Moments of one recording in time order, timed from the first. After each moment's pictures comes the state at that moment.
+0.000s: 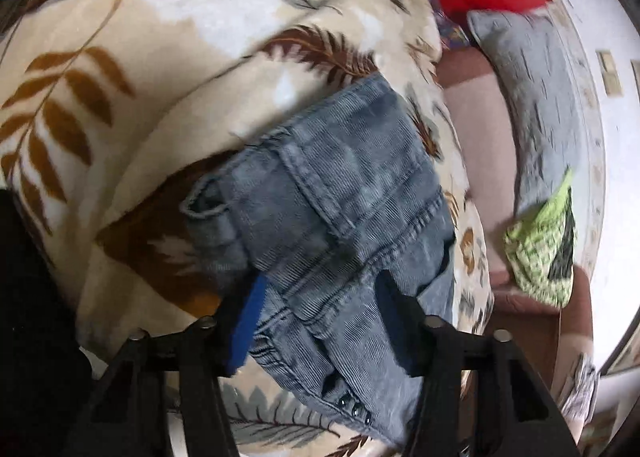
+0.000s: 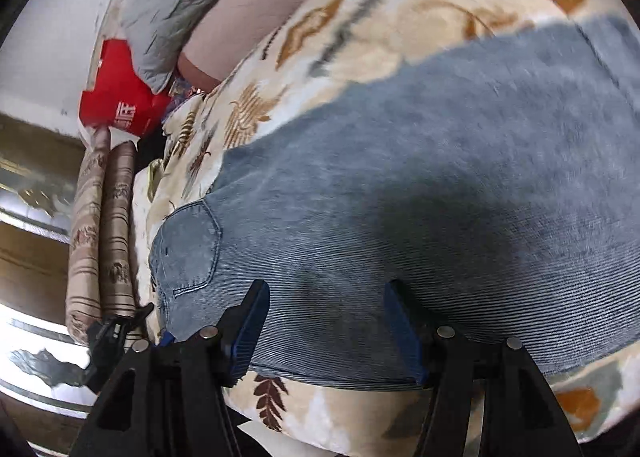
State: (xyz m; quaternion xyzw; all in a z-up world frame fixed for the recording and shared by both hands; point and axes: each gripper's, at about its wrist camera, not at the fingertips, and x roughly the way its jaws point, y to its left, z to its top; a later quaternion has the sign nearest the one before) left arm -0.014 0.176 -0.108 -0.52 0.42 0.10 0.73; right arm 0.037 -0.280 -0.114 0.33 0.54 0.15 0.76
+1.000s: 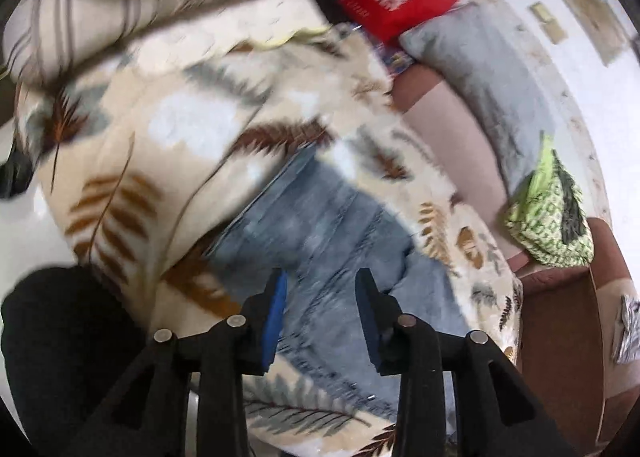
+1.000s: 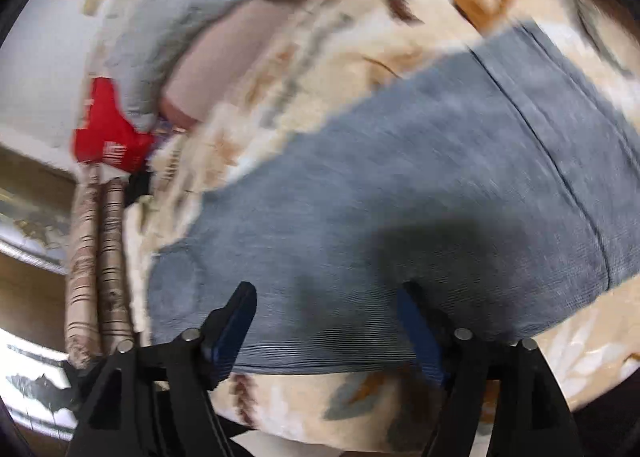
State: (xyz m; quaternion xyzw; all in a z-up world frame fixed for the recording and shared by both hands) left arm -0.042 0.150 -0.022 -0.37 0.37 0.11 0.84; right arm 0.007 -0.336 -0.104 0.34 0.53 0.08 0.78
